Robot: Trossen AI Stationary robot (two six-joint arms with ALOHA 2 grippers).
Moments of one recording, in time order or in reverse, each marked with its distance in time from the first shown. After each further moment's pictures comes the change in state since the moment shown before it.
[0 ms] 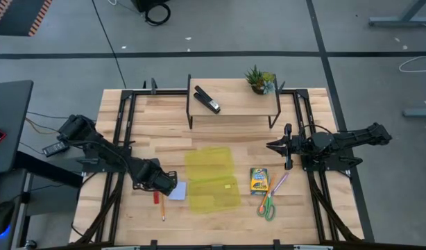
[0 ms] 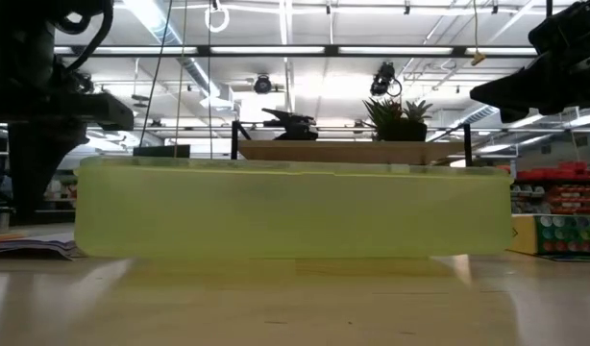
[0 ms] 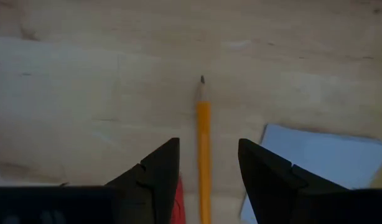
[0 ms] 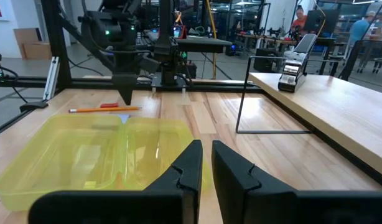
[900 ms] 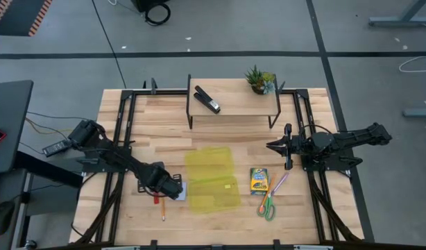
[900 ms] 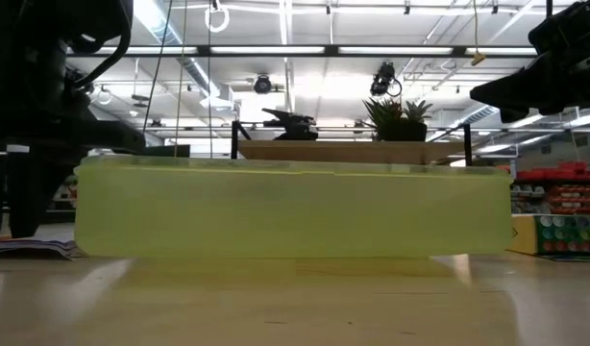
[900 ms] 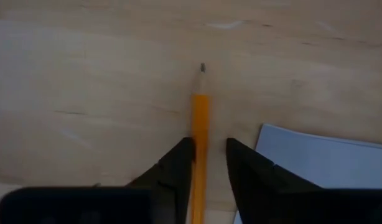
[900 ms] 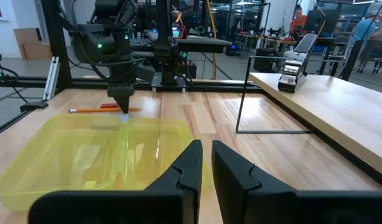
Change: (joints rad) left arm -0.002 0.156 0.063 0.031 0.011 -0.013; right arm 0.000 0.000 0.000 0.000 0.000 0.000
